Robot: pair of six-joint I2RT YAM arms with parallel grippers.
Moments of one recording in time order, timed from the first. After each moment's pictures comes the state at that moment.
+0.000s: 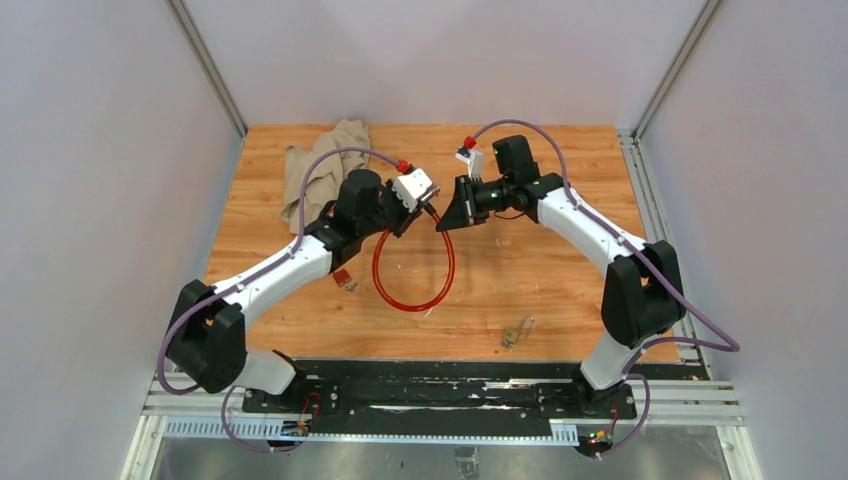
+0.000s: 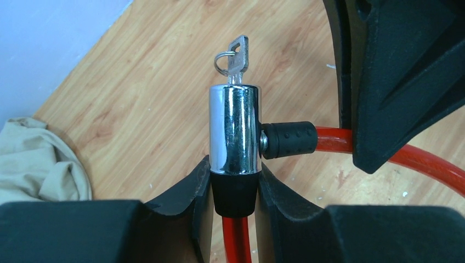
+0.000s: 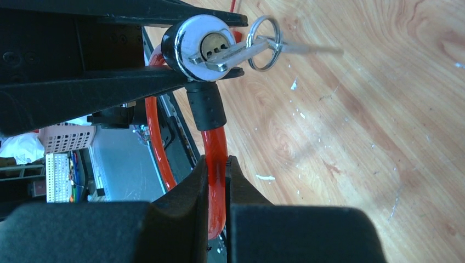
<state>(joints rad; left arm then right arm) -0.58 1.40 0.98 0.04 0.21 0.33 0.45 1.68 1.35 -0.39 -0.86 0.27</state>
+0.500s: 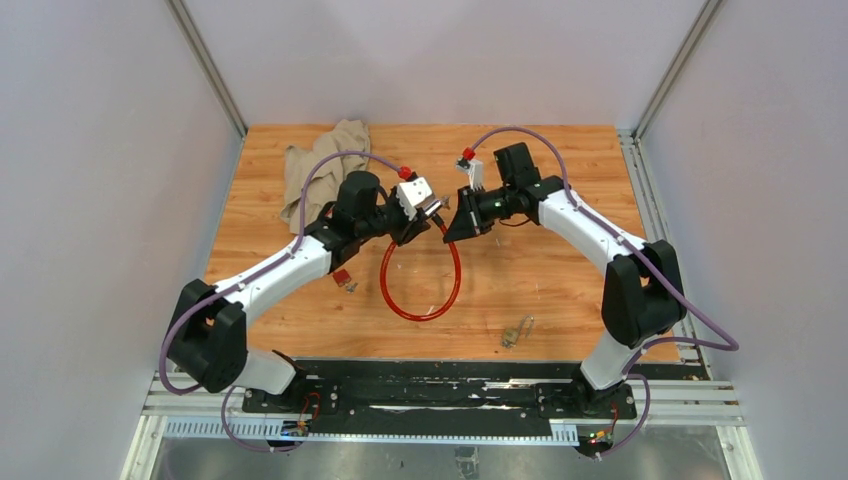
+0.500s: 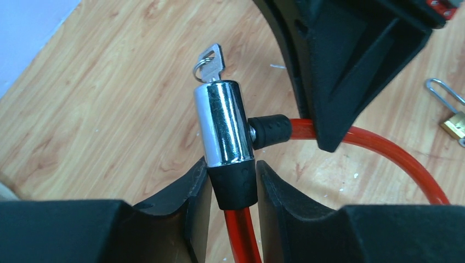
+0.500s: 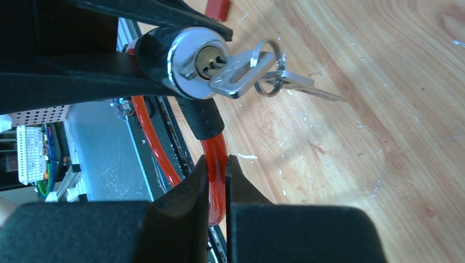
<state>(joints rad) -0.57 1.40 0.95 0.04 0.42 0.33 0.44 1.68 1.32 -0.49 -0.88 0.11</state>
